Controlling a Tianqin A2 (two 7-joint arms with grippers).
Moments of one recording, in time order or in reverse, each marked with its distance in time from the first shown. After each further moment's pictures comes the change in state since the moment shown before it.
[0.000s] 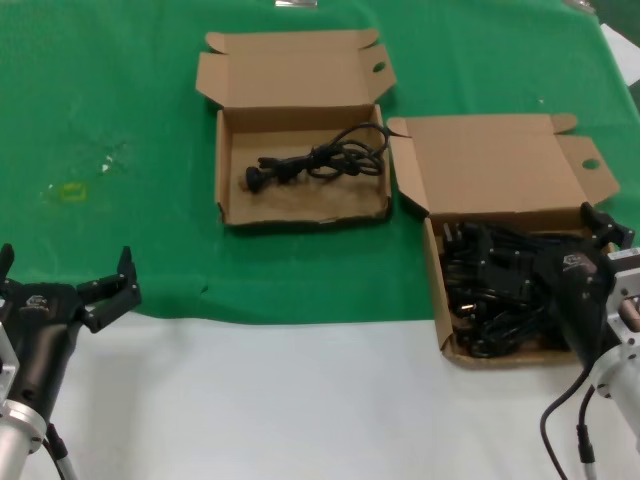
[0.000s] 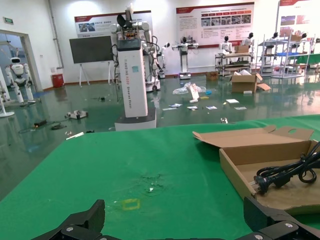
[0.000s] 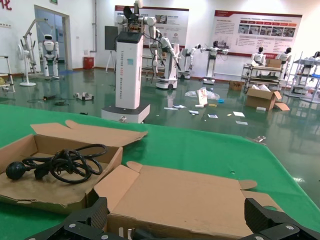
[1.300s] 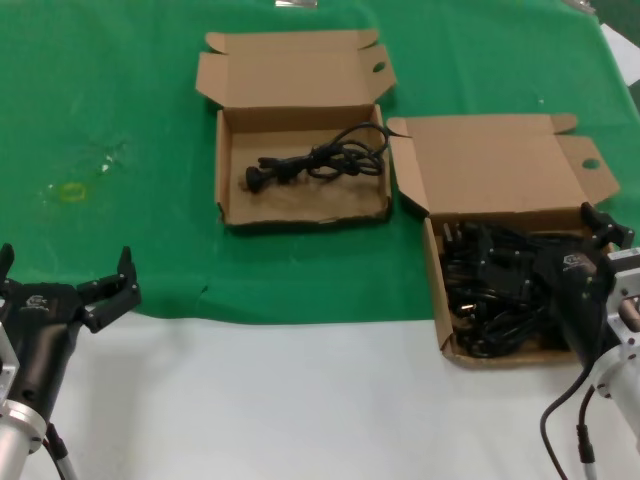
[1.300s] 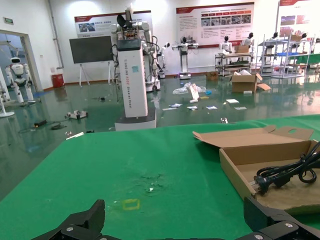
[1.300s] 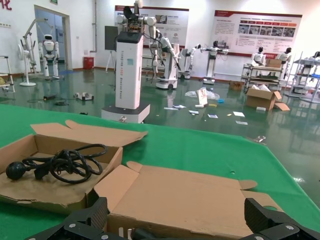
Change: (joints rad) left arm 0.000 0.000 0.000 0.000 0.000 0.000 0.000; right arm 0.000 0.000 0.000 0.000 0.000 0.000 0.000
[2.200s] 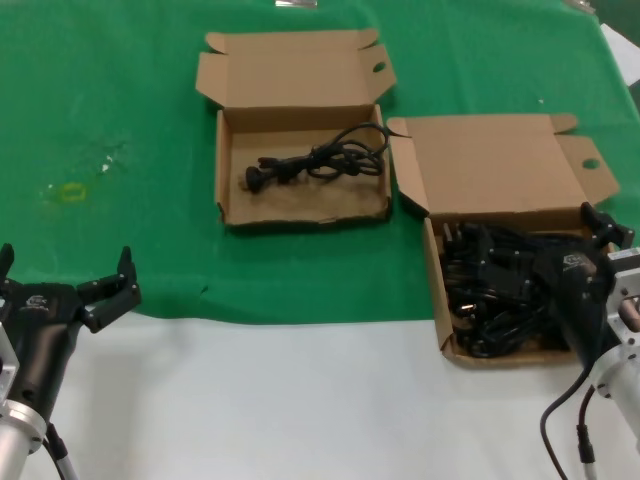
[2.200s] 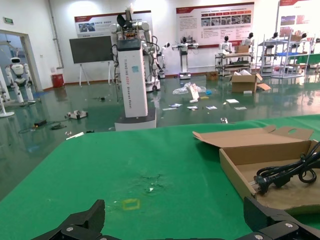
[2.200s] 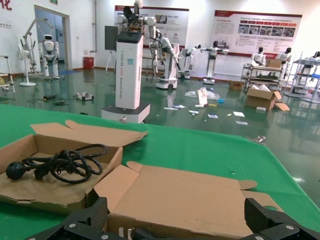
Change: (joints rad) left arm 0.000 0.000 0.000 0.000 0.000 0.000 0.000; right arm 0.000 0.000 0.000 0.000 0.000 0.000 0.000
